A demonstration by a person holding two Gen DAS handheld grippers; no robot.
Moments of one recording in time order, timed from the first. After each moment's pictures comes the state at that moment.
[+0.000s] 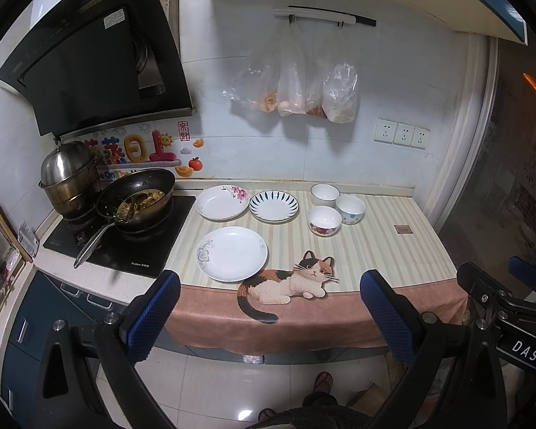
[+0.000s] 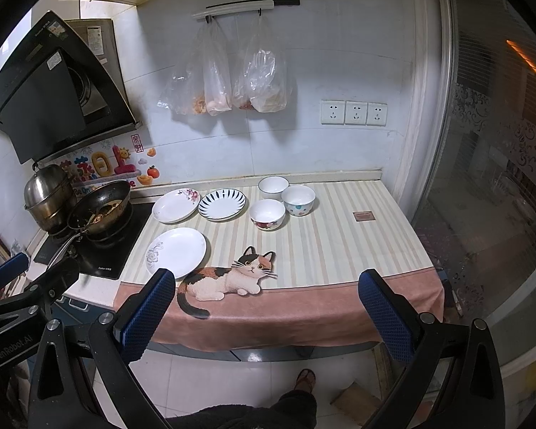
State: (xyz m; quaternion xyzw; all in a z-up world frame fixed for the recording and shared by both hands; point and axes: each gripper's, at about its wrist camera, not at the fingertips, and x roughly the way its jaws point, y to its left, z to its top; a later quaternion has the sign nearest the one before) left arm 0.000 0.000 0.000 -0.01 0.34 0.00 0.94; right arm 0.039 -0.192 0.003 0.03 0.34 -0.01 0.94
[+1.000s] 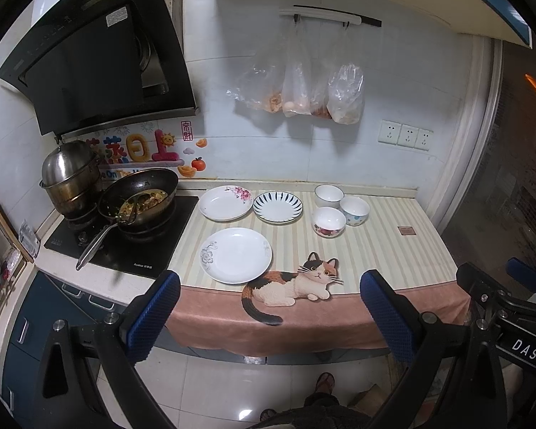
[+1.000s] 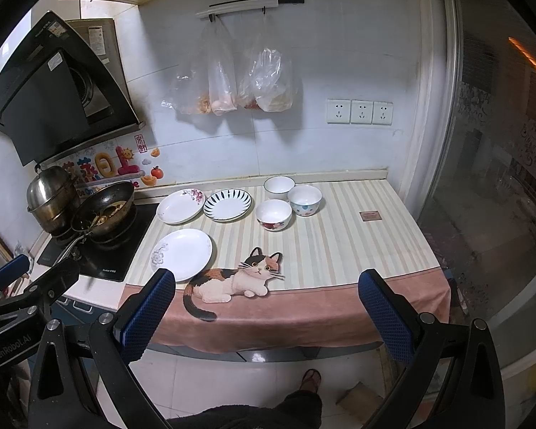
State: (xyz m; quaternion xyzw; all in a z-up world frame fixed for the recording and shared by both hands) left arm 0.002 0.010 -0.001 -0.01 0.34 0.00 0.94; right arm 0.047 -0.168 0.006 0.03 0.34 -0.01 0.94
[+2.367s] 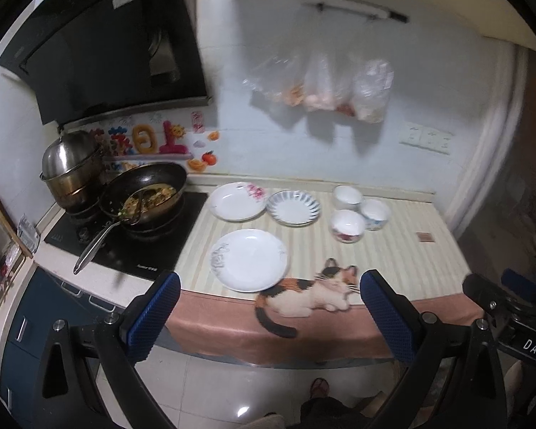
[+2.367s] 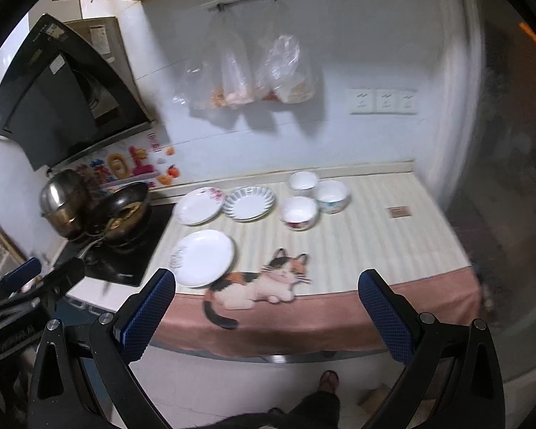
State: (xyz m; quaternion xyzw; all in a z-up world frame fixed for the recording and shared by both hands) left arm 0.051 0.045 -0.032 -0.02 0.35 0.03 0.94; right arm 0.098 -0.165 -0.029 0.07 0.36 0.04 0.93
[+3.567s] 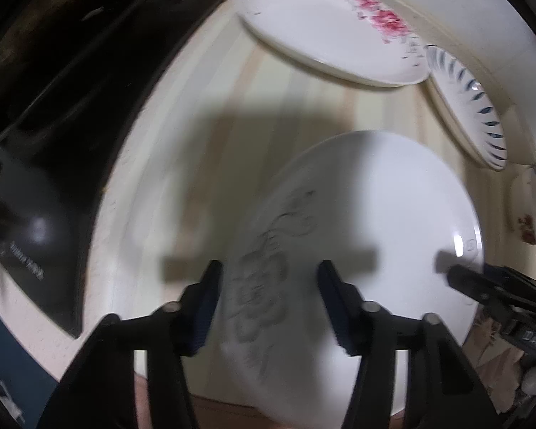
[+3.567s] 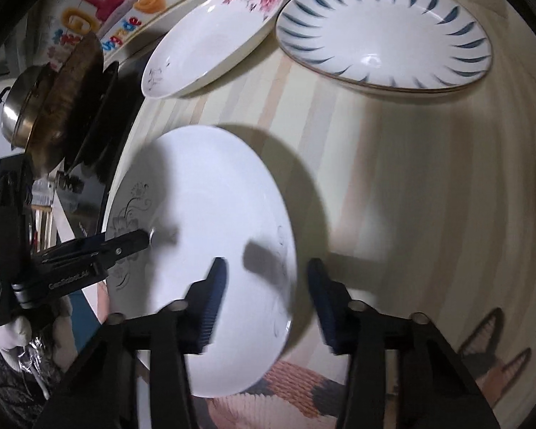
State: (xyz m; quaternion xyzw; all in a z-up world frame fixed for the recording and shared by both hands) left arm 0.376 0.193 -0.369 -0.13 0.65 0.04 0.75; right arm 0.525 0.000 -0.420 0.08 0.64 0.23 0.73
